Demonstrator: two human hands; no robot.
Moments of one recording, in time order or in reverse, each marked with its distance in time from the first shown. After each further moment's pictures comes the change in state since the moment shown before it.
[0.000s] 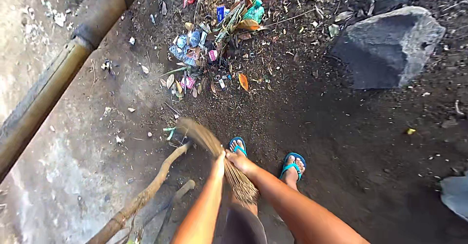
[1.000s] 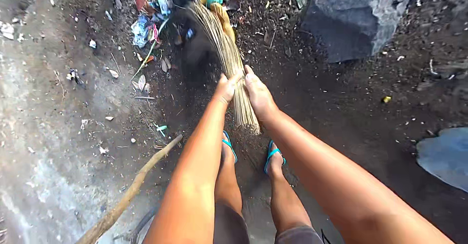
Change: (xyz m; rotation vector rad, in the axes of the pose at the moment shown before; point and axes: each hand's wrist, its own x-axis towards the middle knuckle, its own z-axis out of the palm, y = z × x) left_hand 0.070 0.141 0.222 0.184 -0.494 0.451; right_hand 0.003 -0.091 -0.189 0.145 0.487 -0.697
